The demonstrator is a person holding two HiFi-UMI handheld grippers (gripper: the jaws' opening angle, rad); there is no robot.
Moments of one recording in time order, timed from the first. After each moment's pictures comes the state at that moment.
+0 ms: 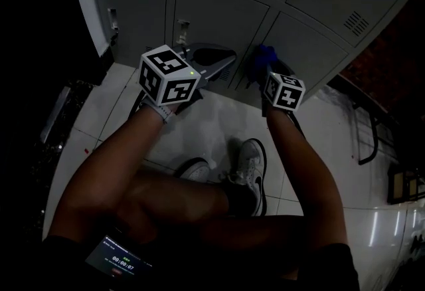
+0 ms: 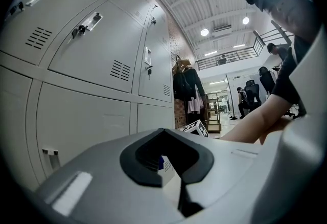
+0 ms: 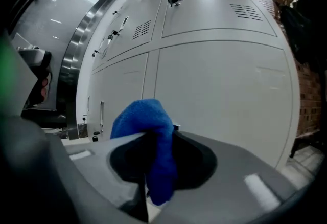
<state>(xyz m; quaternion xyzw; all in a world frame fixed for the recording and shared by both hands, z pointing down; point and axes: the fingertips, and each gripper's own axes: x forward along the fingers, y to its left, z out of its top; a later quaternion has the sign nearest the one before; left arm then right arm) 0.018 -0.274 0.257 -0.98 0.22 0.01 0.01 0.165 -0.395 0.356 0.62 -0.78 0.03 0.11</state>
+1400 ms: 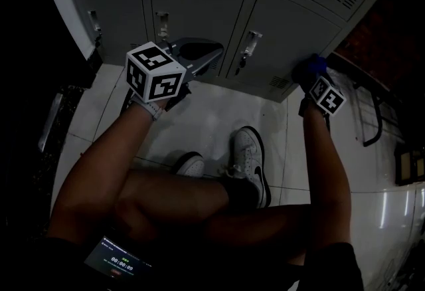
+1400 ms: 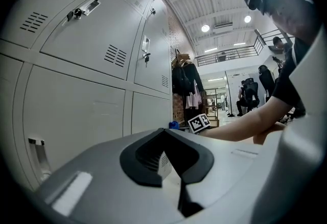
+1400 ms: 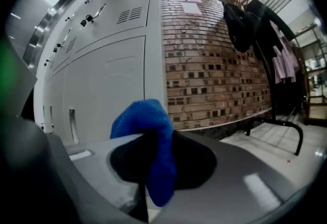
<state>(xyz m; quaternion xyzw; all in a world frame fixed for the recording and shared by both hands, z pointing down) 0.044 -0.279 0.282 -0.98 0.21 -0.02 0.00 0.407 -0.353 0.379 0.75 -0.65 0.10 0.03</state>
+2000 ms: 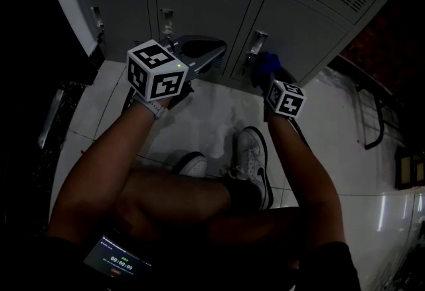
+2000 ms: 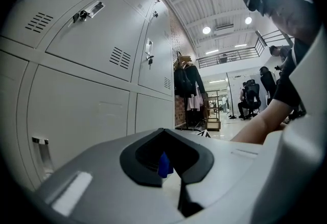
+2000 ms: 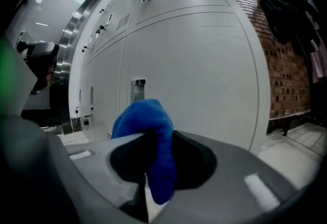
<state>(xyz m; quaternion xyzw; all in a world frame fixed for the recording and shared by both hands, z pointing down) 0.036 -0.286 0.282 -0.98 0.22 -0.01 0.00 0.232 -0.374 0.434 0.65 -0.75 0.08 0.09</state>
